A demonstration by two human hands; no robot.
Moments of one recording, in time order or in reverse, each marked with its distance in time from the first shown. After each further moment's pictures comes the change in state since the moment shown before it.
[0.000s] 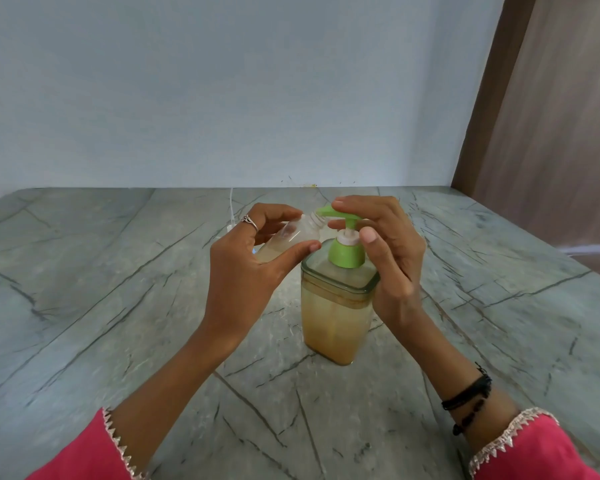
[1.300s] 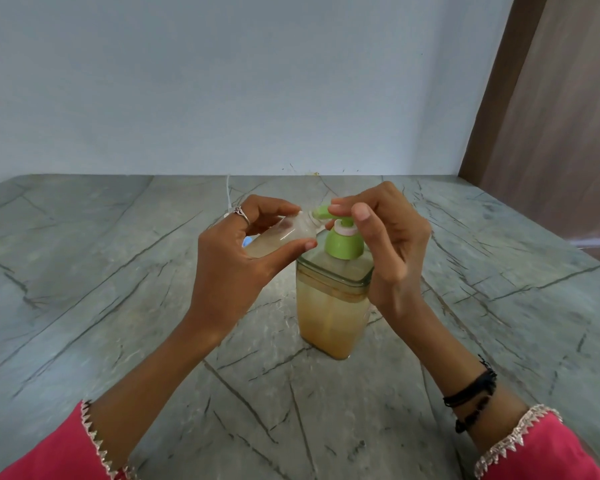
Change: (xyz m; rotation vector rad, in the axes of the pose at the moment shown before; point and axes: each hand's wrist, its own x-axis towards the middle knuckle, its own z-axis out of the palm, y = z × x) left_hand -0.001 -0.006 -0.003 -0.004 -0.039 0.023; right_hand 0.004 -0.004 0.006 -0.048 0.104 0.047
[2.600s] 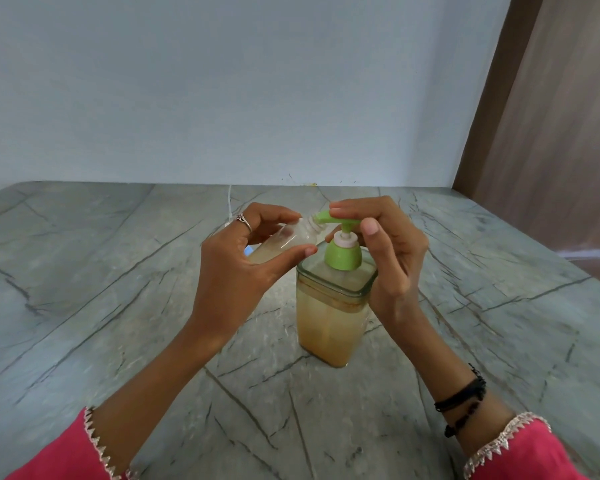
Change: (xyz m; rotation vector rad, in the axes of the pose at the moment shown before) left_hand 0.002 0.007 -0.004 -0.009 -0.012 -0.018; right_hand 0.002 -0.001 -0.002 0.045 -0.001 -0.020
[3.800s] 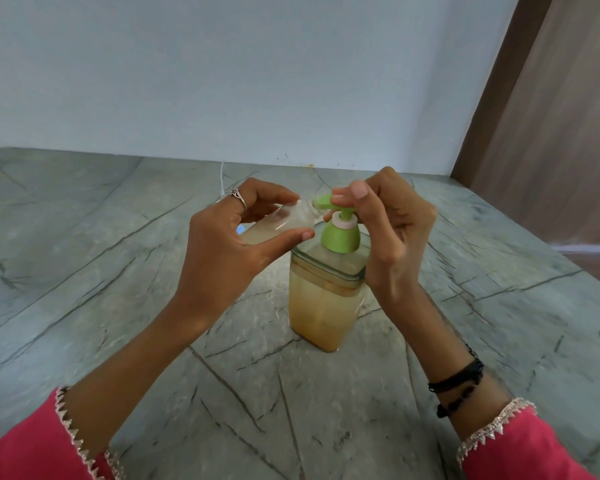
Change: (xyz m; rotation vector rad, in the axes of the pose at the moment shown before) left_hand 0.000 -0.002 0.000 0.021 -0.010 0.019; right_hand 0.007 -0.007 0.004 -0.058 0.074 0.084
